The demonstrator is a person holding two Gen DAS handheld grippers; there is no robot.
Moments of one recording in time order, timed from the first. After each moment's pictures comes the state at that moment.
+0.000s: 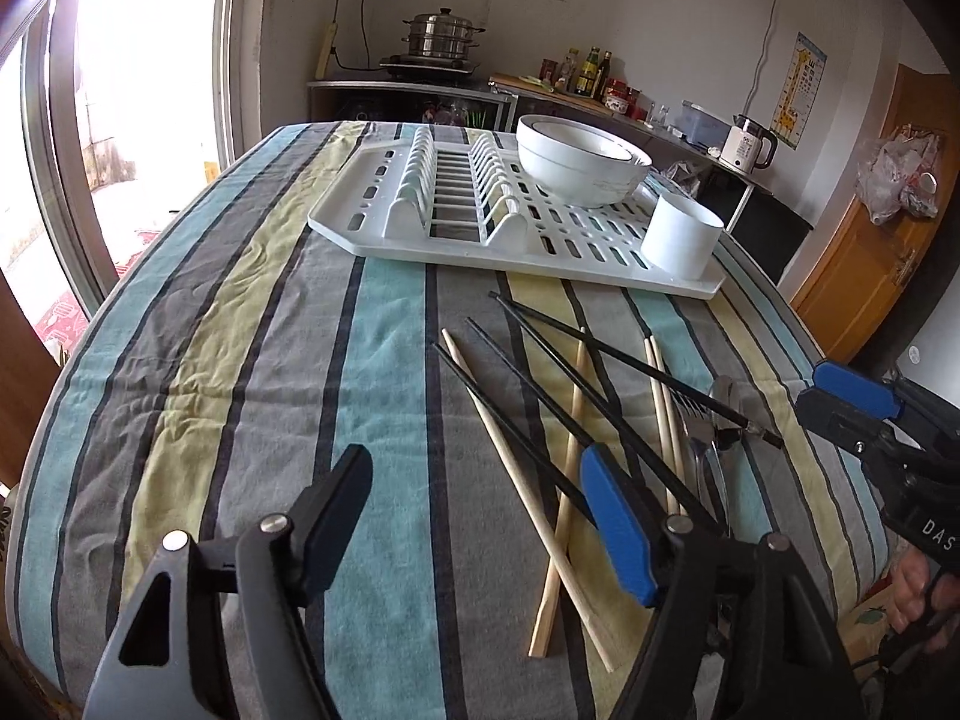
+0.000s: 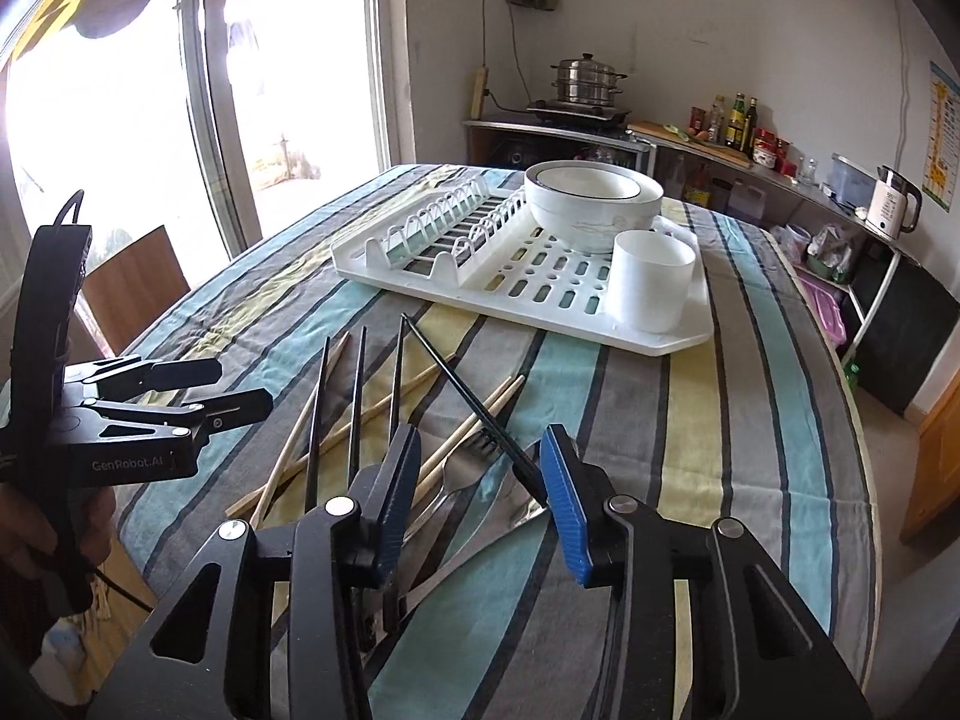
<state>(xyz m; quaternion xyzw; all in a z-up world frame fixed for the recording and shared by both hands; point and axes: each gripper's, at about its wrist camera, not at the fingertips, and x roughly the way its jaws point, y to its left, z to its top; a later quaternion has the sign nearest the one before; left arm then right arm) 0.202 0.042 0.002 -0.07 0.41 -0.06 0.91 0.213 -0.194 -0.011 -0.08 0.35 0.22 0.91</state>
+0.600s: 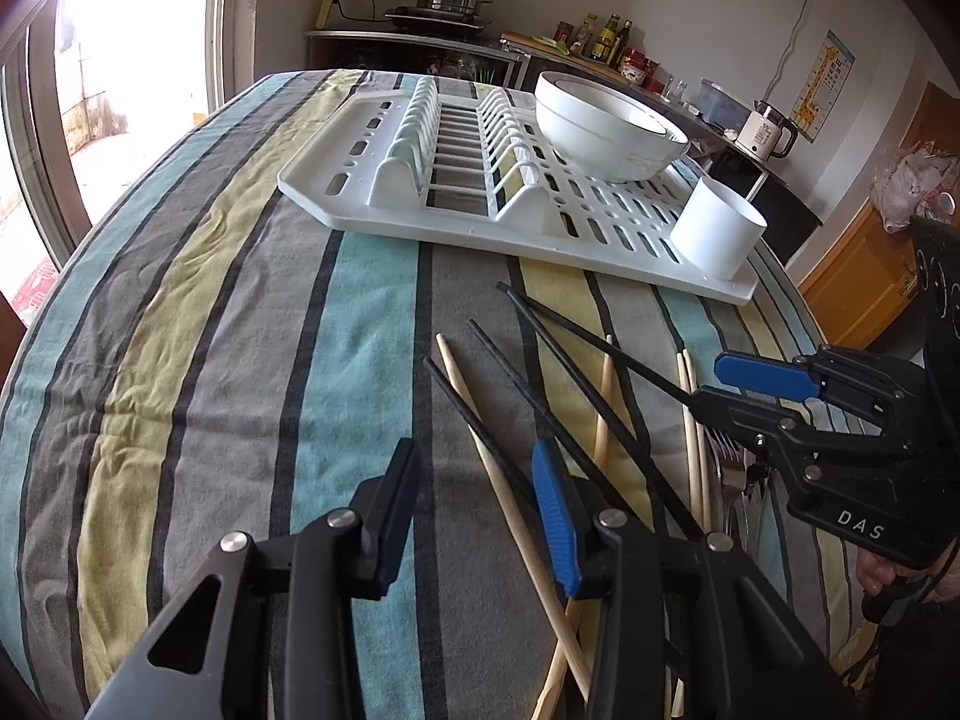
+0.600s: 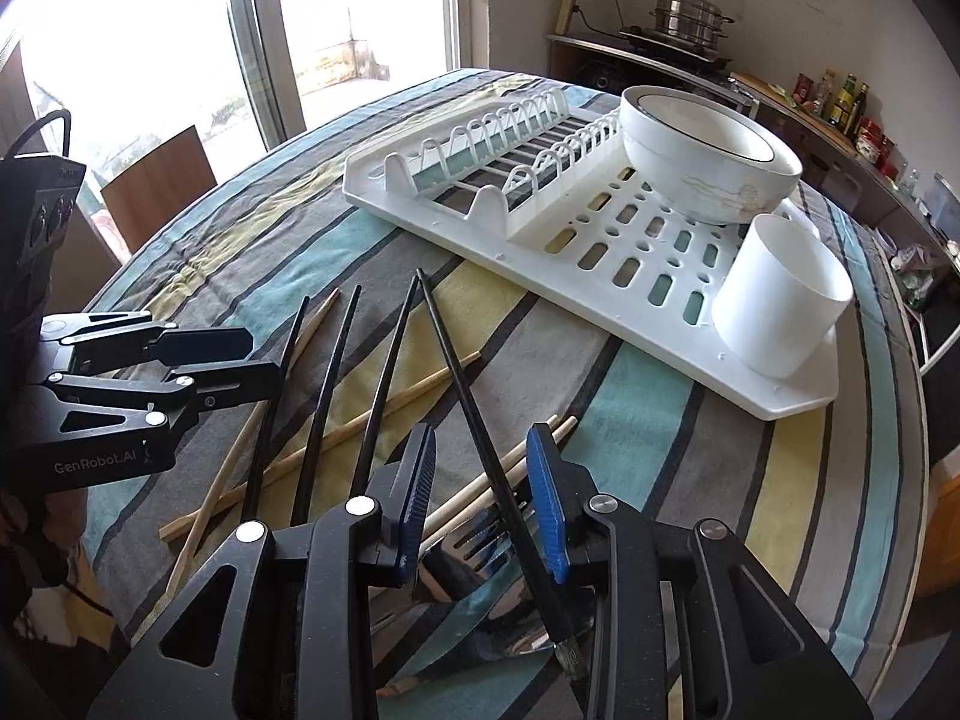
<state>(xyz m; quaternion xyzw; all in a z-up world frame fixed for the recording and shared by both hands) 0.250 0.044 -0.015 -0.10 0.46 -0.06 0.88 0.298 -0.150 -0.048 -0.15 0.43 0.29 0.84</state>
